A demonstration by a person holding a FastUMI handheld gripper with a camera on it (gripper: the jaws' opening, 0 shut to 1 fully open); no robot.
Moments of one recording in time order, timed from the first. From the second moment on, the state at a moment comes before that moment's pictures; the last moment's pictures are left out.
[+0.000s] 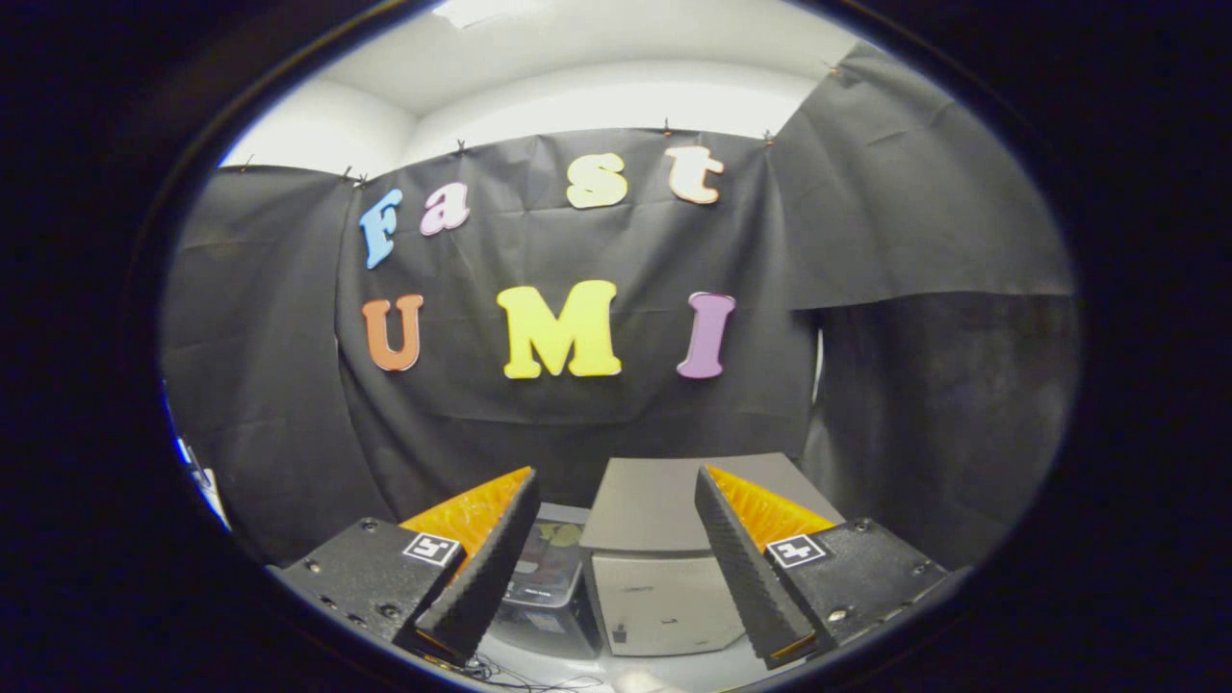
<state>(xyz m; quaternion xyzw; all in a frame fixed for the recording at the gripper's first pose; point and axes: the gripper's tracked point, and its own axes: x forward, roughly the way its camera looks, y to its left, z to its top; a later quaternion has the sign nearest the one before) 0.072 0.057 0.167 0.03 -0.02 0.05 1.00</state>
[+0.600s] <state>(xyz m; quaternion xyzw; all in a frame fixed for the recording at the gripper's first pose) -0.007 -0.016 0.021 0.02 -0.06 0.01 1.00</state>
